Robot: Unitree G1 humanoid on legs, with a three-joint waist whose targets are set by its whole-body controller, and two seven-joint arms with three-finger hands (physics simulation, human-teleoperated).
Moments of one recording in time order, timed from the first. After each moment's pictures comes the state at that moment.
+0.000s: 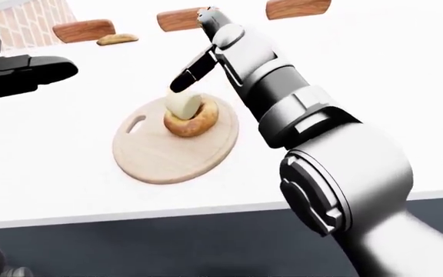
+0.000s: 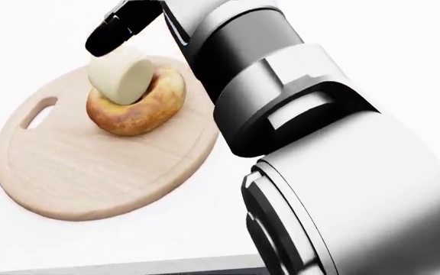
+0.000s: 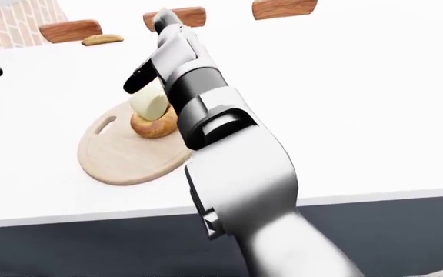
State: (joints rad) left arm -0.63 0.78 0.49 -0.42 -0.76 0.83 0.33; right arm -1.81 0.08 -0.15 1.39 -0.41 0.48 0.05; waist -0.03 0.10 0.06
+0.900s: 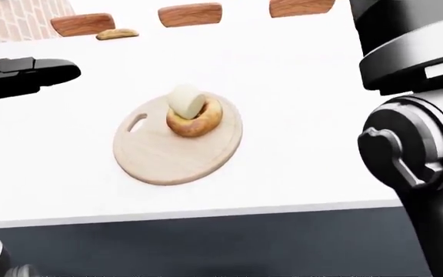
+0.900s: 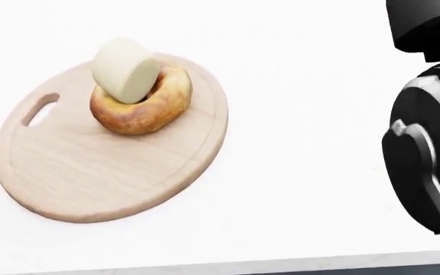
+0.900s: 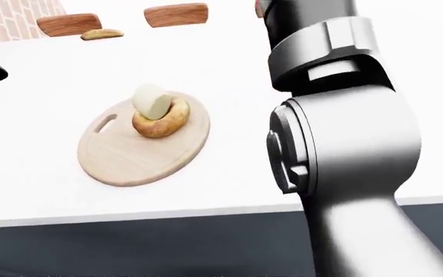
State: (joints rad) left arm -0.64 0.76 0.49 -0.44 -0.67 0.87 0.30; right arm -1.88 -0.28 -0.12 1.17 -0.19 0.49 0.12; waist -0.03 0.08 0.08
